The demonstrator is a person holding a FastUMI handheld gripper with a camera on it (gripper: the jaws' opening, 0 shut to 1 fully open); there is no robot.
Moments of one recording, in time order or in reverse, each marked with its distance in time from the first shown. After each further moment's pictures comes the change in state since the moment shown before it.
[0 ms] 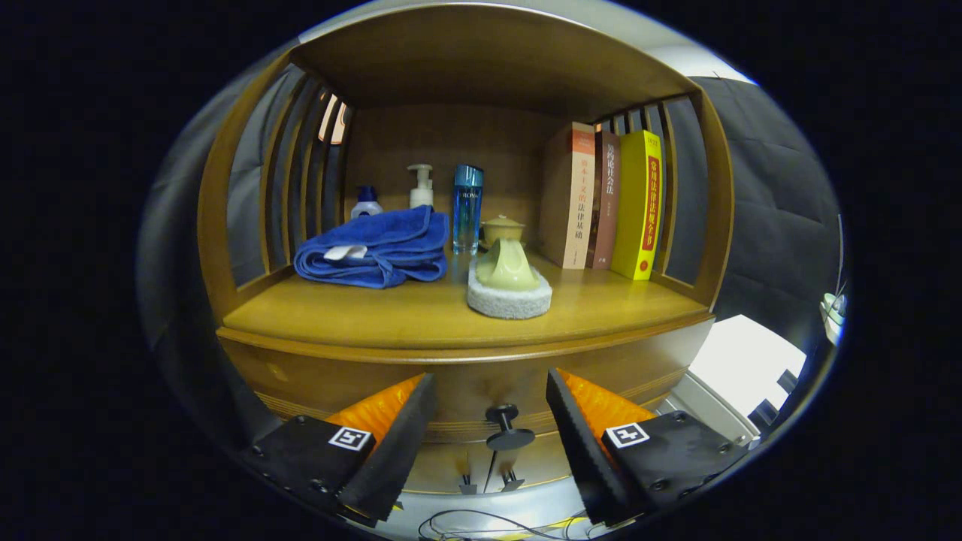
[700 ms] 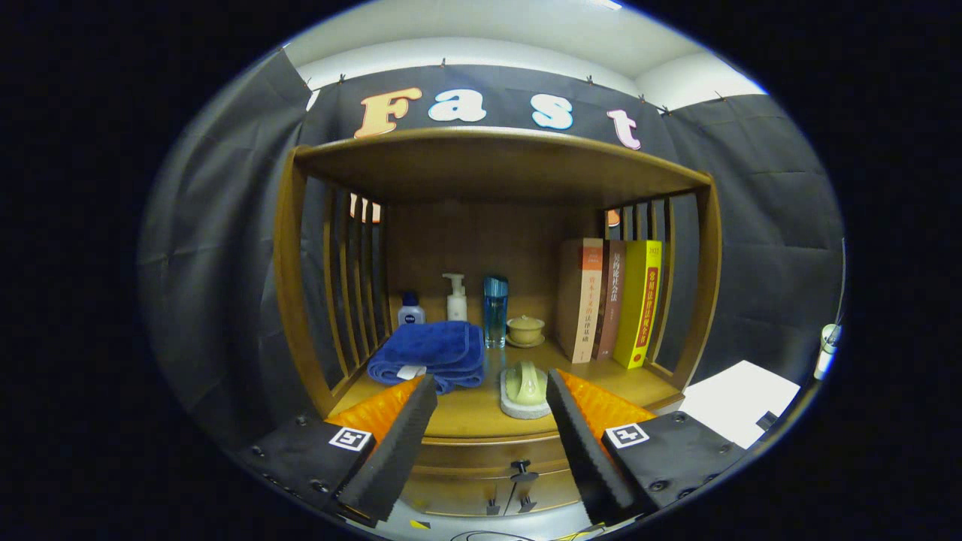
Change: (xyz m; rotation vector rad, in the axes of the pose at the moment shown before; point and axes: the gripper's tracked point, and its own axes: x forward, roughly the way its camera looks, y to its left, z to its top) arm -0.072 0.016 0.172 0.056 -0.201 0.087
